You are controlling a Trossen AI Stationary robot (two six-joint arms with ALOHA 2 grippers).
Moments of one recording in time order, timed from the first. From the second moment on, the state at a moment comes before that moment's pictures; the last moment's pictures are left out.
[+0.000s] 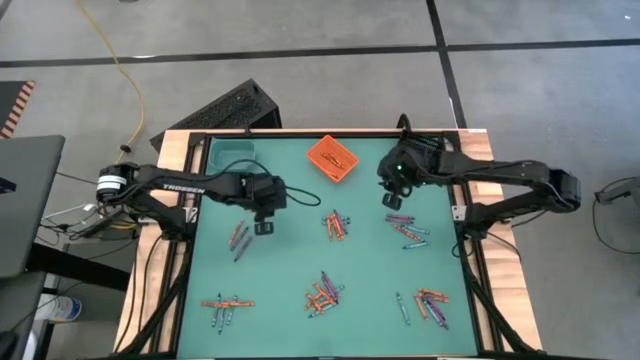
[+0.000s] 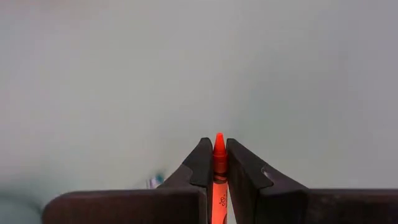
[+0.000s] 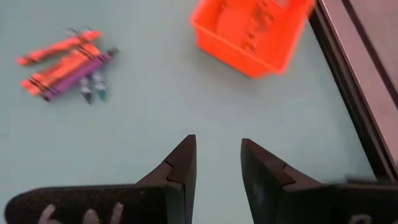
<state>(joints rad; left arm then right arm) 0.16 1.44 0.86 -0.51 -0.14 0.13 -0.29 1.20 0.87 -0.59 0.15 -0.10</state>
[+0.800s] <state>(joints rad) 0.15 1.44 0.87 0.44 0.30 0.26 -0.01 1.25 0.68 0.26 0.05 -0.11</state>
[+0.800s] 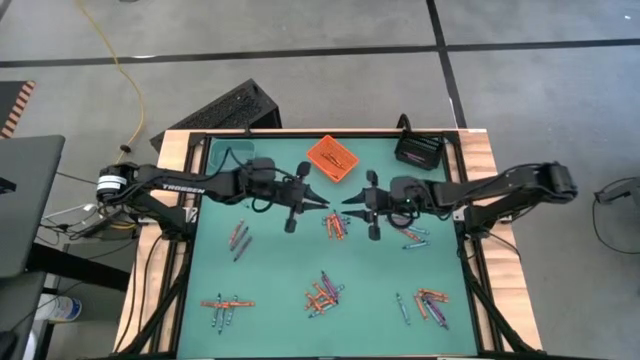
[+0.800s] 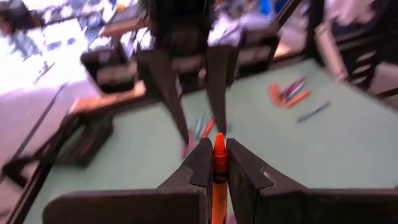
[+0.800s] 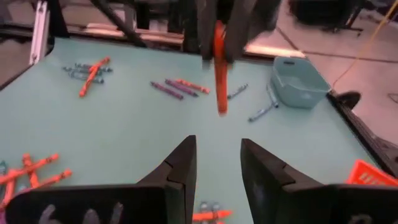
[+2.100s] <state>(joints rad) 0.14 1.44 0.87 0.47 0.36 0.33 0.01 1.56 0.81 0.57 0.05 -0.21</state>
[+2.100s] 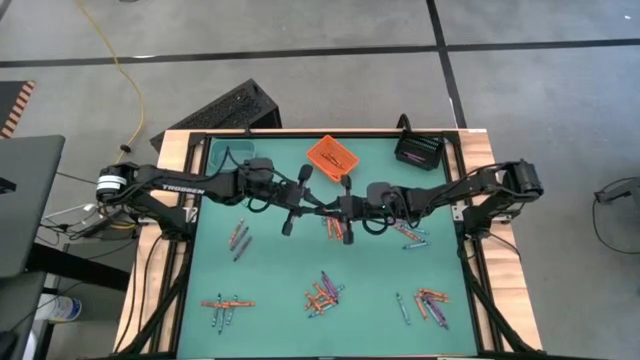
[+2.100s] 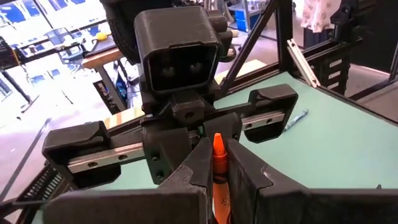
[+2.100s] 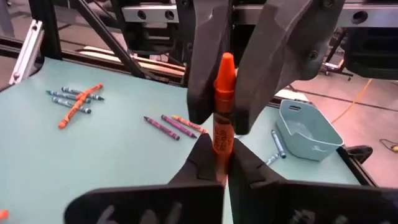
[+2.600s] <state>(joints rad) 0.14 1.44 0.87 0.29 0.00 0.20 -0.21 1.55 0.81 0.37 0.12 -0.13</state>
